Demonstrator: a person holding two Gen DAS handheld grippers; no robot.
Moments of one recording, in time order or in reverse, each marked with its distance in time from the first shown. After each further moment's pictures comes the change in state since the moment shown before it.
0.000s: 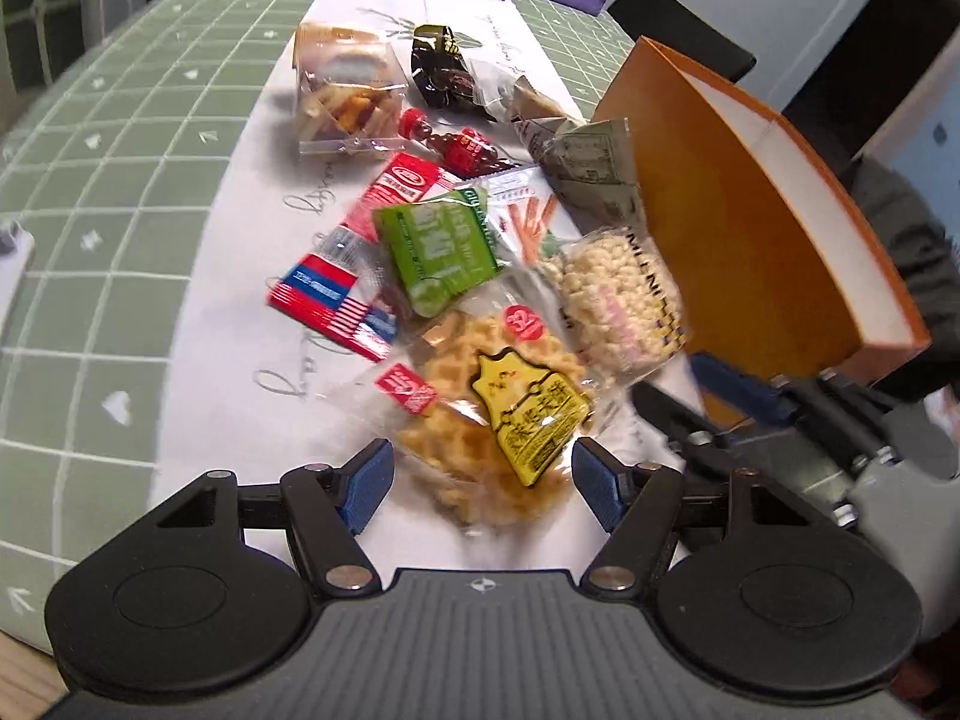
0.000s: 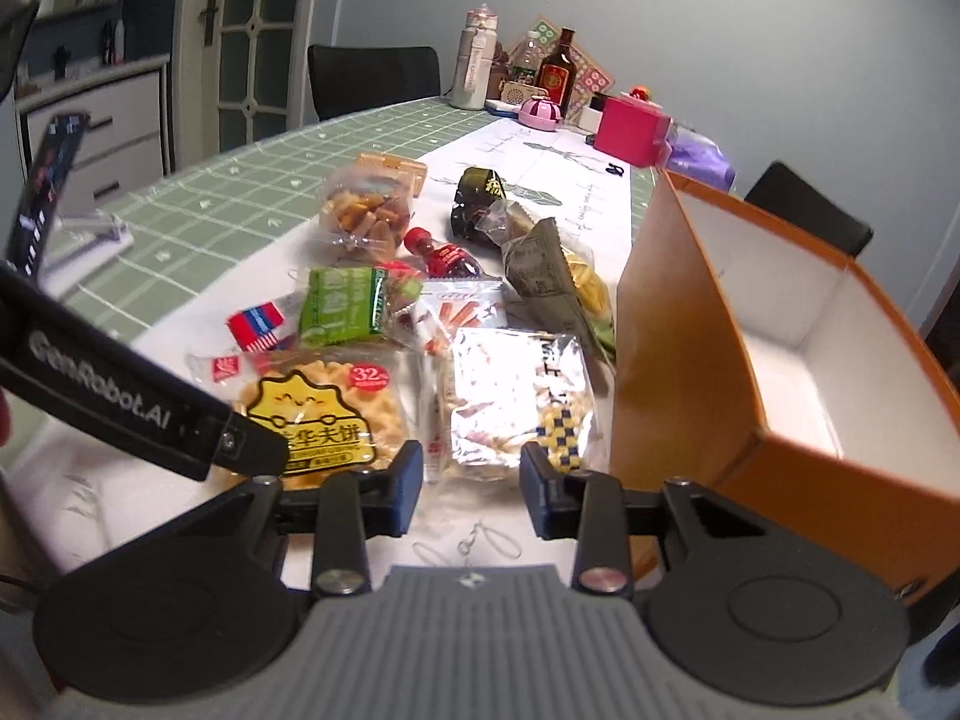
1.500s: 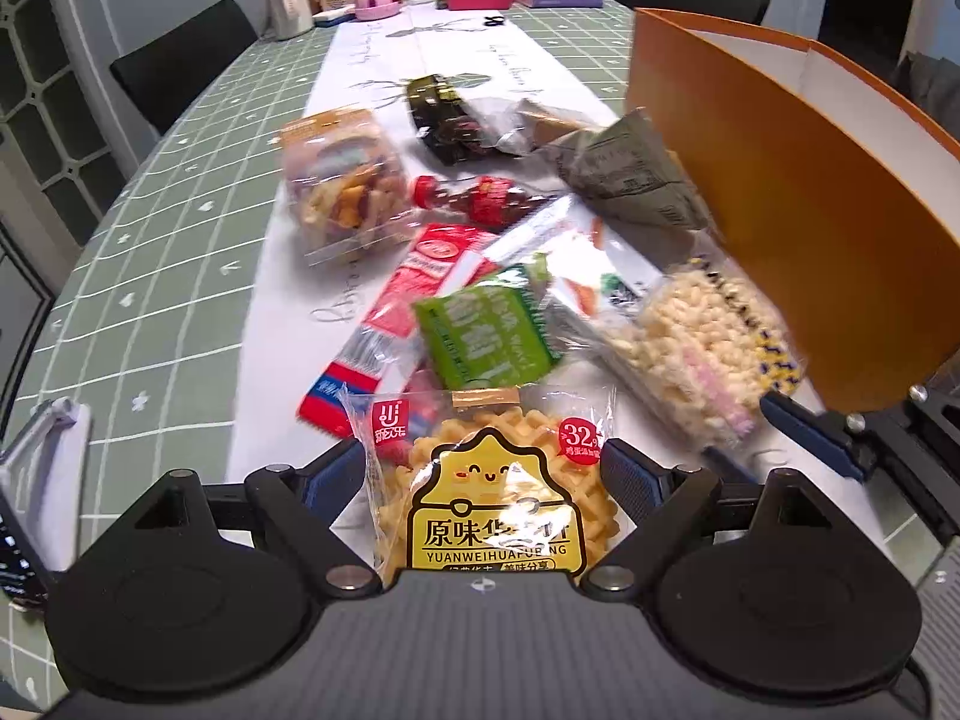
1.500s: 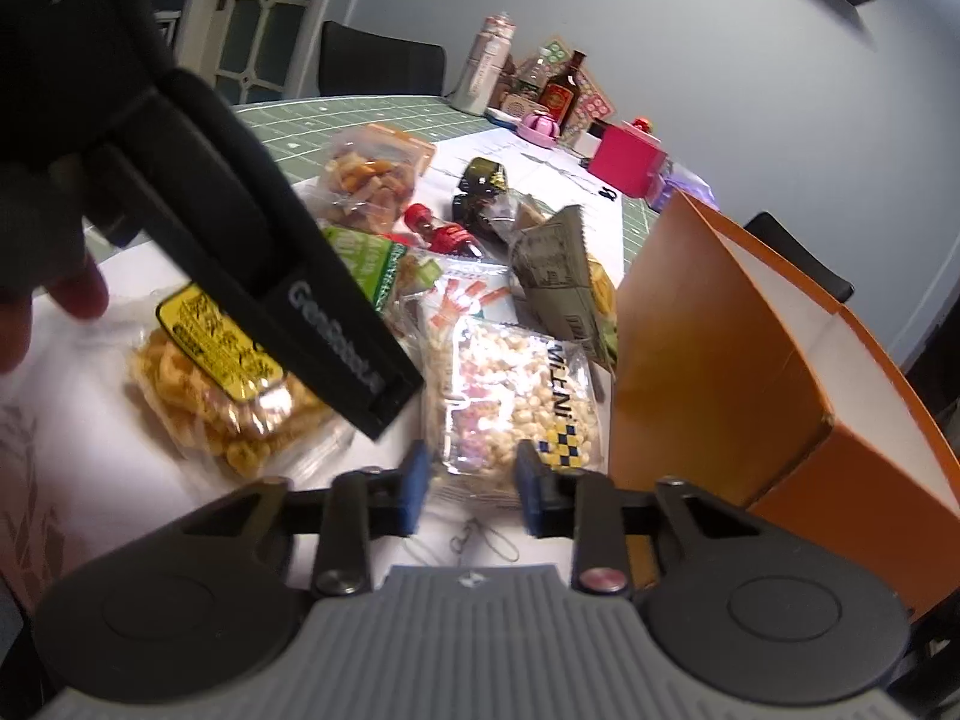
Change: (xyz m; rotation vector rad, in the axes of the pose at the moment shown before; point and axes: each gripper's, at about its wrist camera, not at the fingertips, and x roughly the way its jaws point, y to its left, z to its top) left arm 0.035 -0.034 0.016 0.258 -0.074 0.318; right arm 0.019 0.025 -0.019 -0.114 -0.037 -0.092
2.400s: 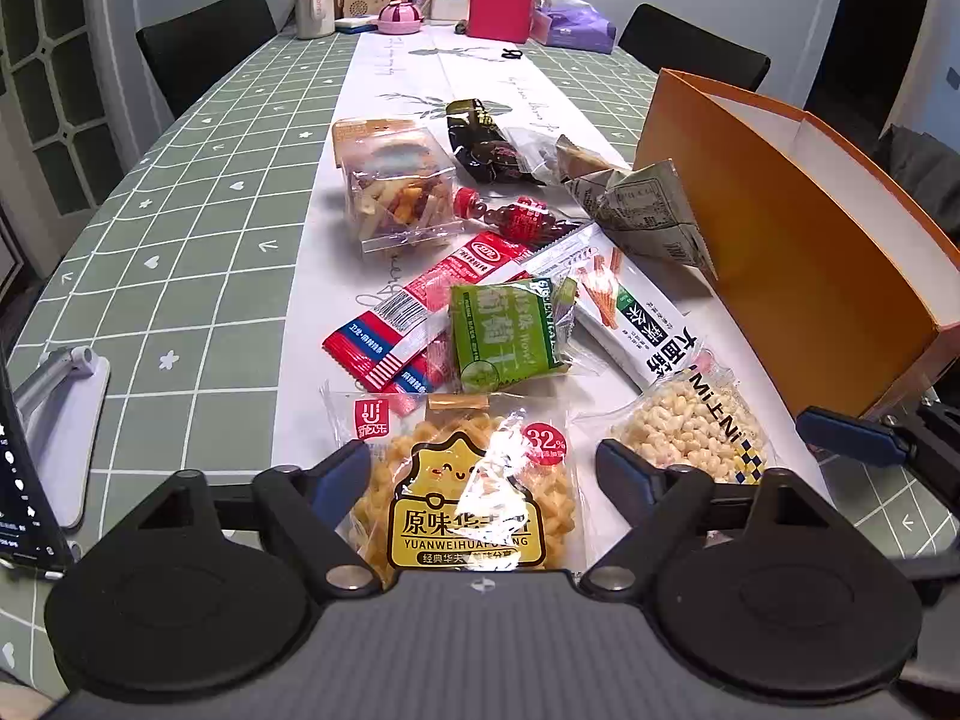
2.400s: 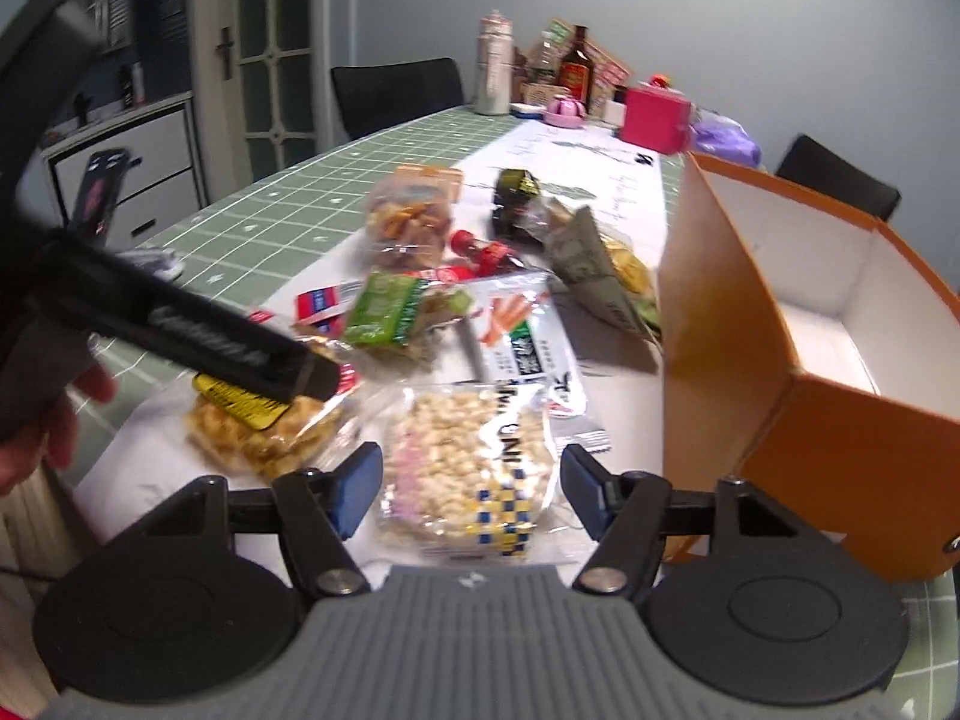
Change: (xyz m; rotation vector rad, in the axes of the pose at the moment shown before) left arm -0.025 0.039 -0.019 -0.099 -0.065 -0.117; right arm -0.025 -0.033 0.008 0.263 0.014 0.203
